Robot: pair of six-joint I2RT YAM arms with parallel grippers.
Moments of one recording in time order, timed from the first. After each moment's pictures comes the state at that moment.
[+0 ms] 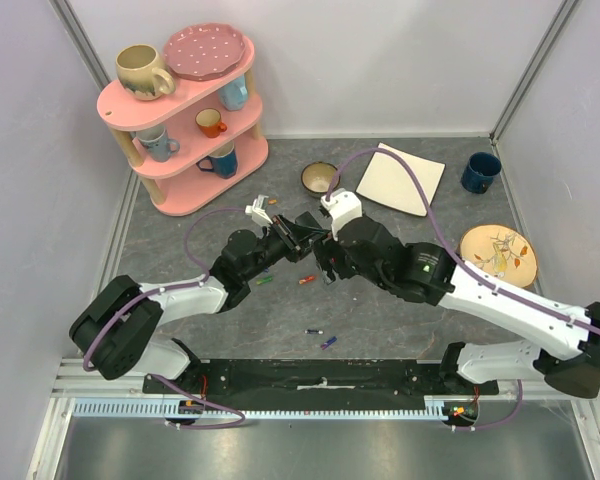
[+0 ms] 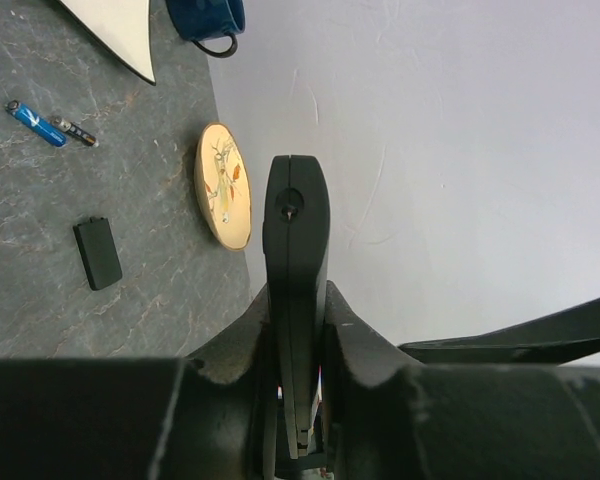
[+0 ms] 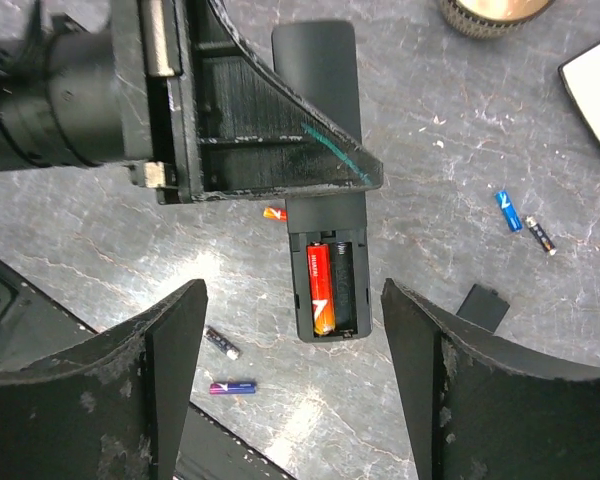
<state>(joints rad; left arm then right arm) -0.71 1.40 0.52 0.89 0.19 -1.34 1.08 1.22 1.21 -0.64 0.39 0.31</state>
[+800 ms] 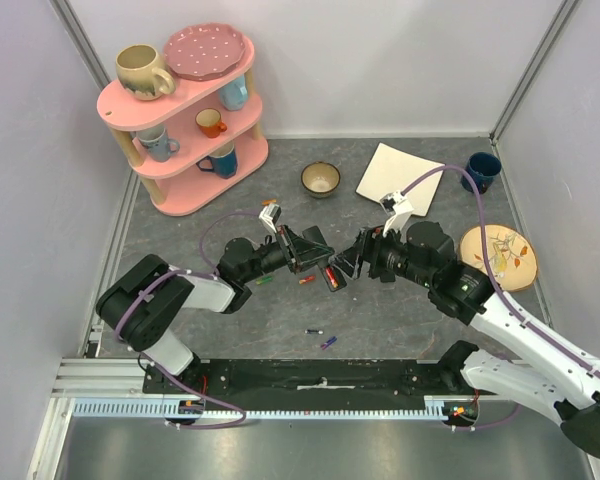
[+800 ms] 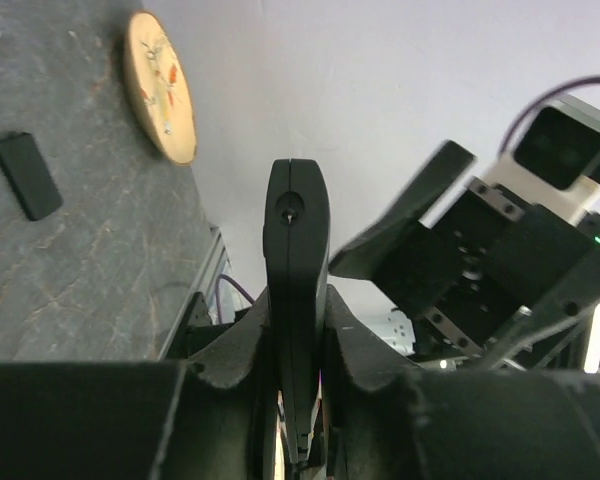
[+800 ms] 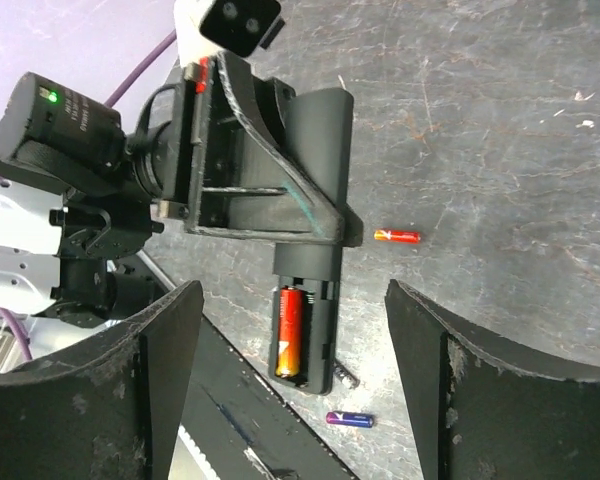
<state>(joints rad) -0.67 1.61 0.45 1.27 0.48 -1.46 0.74 0.89 0.80 -0.24 -0.12 0.57</state>
